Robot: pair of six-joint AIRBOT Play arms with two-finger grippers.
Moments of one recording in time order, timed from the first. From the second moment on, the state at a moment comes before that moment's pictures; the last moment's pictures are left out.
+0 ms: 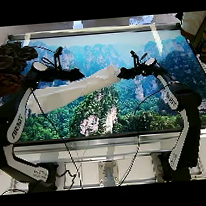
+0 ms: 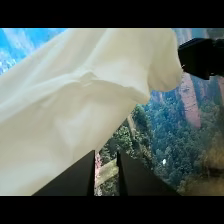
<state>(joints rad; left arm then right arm) -0.13 -1.71 1.46 0.69 -0.96 -1.08 0.05 -2.12 1.78 -0.63 1.04 1.09</state>
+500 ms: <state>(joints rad) -0.15 -1.79 1.46 1.00 -0.84 -1.31 0.05 -1.95 1.78 -0.58 1.12 1.00</state>
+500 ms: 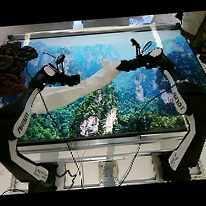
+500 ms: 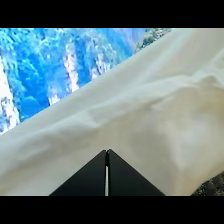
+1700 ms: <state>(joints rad) -0.35 -1.80 1.95 1.46 -1.27 -1.42 0.20 -1.74 1.78 -0.40 1.13 0.92</state>
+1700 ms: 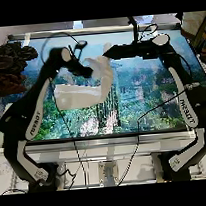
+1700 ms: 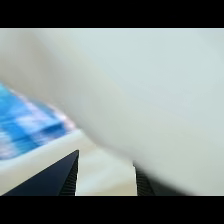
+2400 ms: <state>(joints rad) -0.13 -1.59 2.04 1.82 -1.45 -1.52 0.77 -1.74 1.78 -0.69 0.72 0.92</state>
